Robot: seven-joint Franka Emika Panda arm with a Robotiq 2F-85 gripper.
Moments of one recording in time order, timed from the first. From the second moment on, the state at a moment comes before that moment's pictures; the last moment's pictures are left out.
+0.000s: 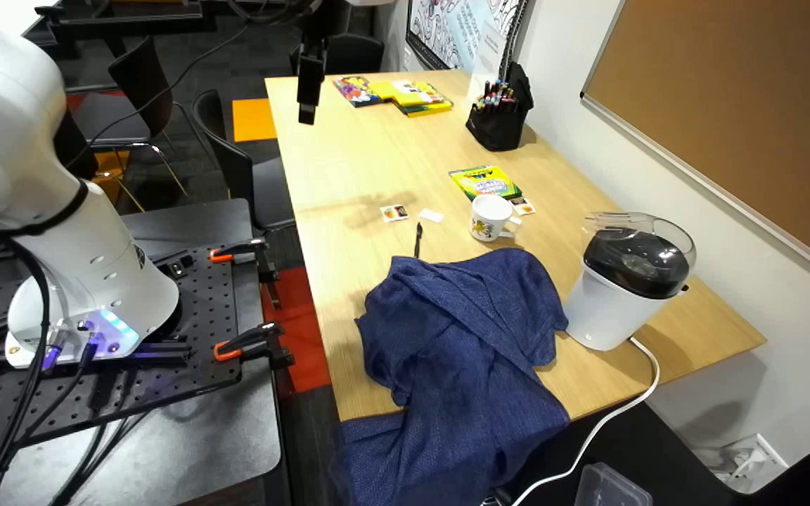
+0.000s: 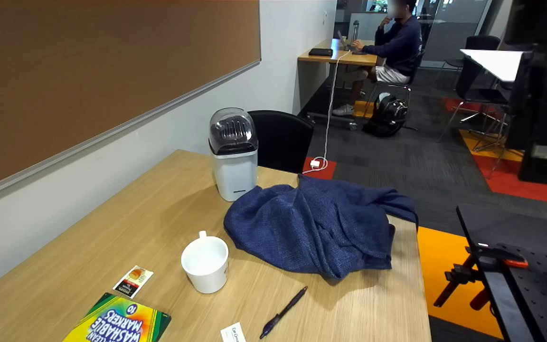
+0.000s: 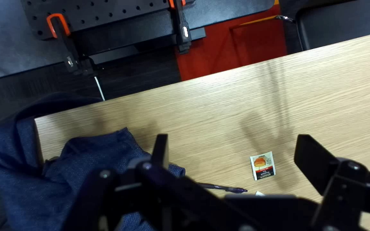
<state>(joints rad) -0.01 -0.56 0.05 -2.55 0.20 1.86 0.22</state>
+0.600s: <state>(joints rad) 0.00 -0.54 0.06 -2.55 0.12 1.95 0.08</state>
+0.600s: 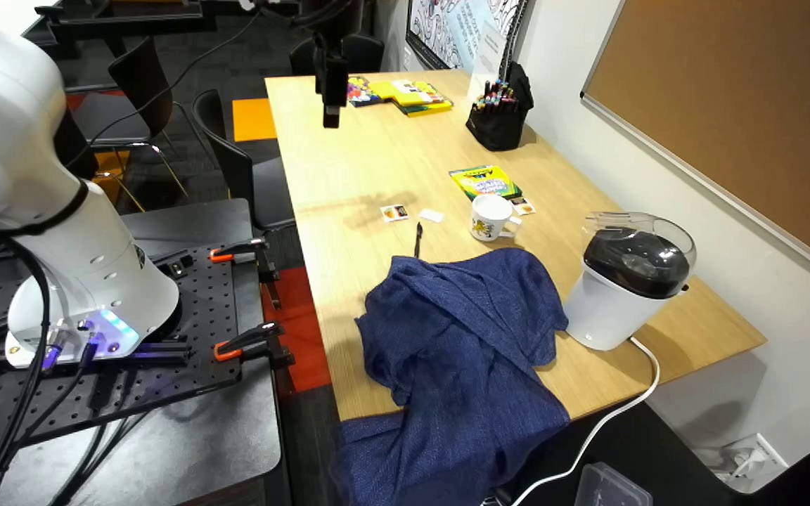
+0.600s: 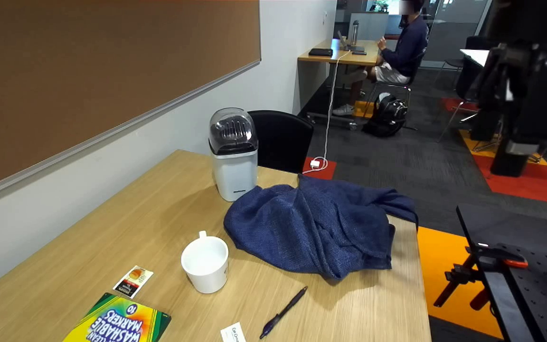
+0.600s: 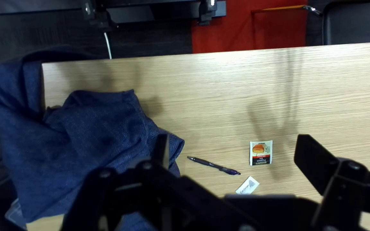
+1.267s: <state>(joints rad) 0.06 -0.39 0.05 -2.57 -0.02 2.34 -0.27</state>
